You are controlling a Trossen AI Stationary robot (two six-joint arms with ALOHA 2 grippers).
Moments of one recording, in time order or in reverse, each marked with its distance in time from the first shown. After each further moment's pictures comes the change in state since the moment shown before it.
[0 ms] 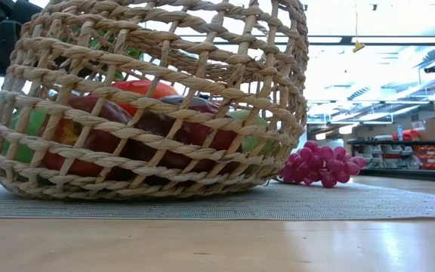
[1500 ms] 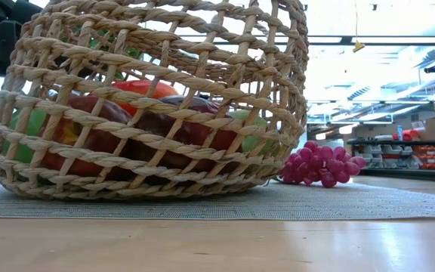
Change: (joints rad) left arm 0.000 0.000 0.000 -0.001 0.000 0.000; right arm 0.073 0.000 -0.035 -0.112 0.225 -0.477
